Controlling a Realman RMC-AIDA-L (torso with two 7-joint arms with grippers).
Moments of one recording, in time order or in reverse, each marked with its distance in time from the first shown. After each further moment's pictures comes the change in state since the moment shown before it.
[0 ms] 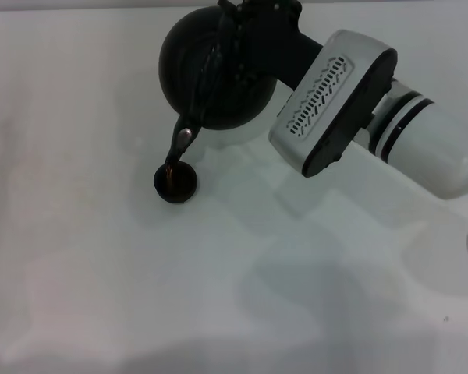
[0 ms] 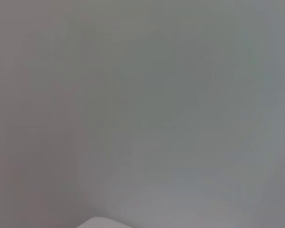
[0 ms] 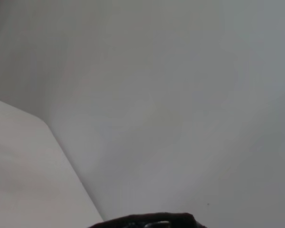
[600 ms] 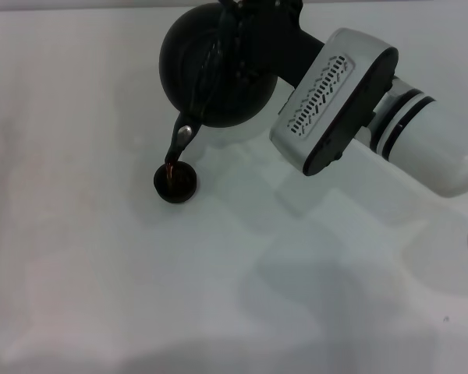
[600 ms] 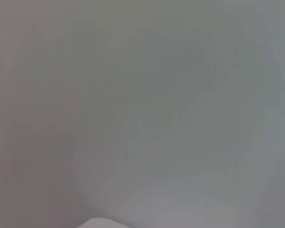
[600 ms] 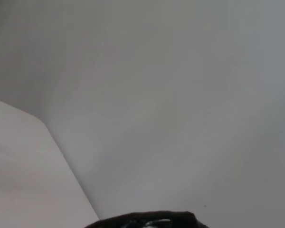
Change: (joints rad) left arm 0.000 0.000 0.000 0.000 0.000 -0.002 0.000; right arm 0.001 0.000 0.007 0.003 -0.013 0.005 0.000
